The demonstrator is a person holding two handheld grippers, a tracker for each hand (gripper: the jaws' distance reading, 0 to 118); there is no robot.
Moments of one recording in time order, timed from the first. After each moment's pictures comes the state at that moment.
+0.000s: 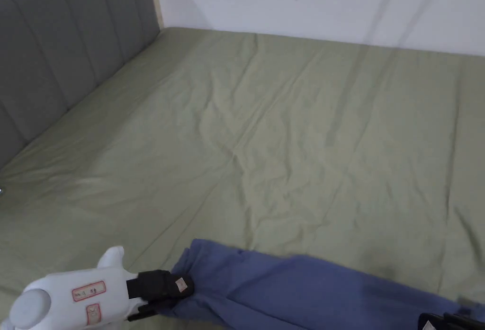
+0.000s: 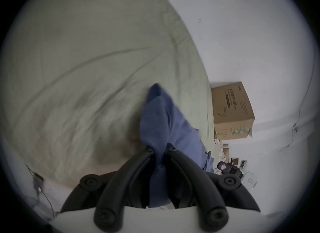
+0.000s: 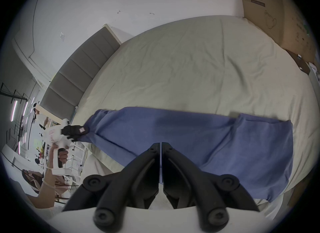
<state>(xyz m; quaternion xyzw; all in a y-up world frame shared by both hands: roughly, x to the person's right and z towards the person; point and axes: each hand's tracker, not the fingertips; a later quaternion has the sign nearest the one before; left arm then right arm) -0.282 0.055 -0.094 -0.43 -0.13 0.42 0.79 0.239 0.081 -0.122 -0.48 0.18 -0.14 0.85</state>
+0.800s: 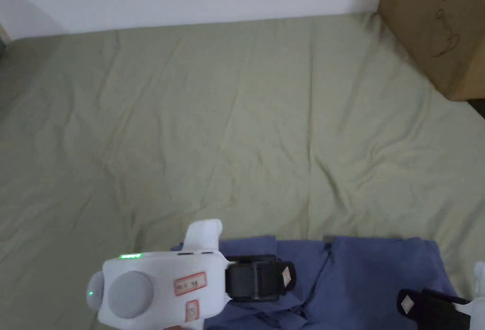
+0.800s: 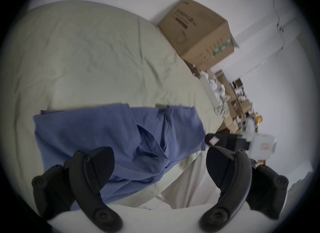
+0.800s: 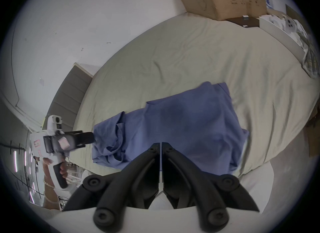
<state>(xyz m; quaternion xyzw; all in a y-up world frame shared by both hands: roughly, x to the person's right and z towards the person) -0.008 0.070 -0.153 -0.48 -0.35 0.21 0.78 0.380 0.057 -0.049 -0.45 0.04 -0.26 0.85</state>
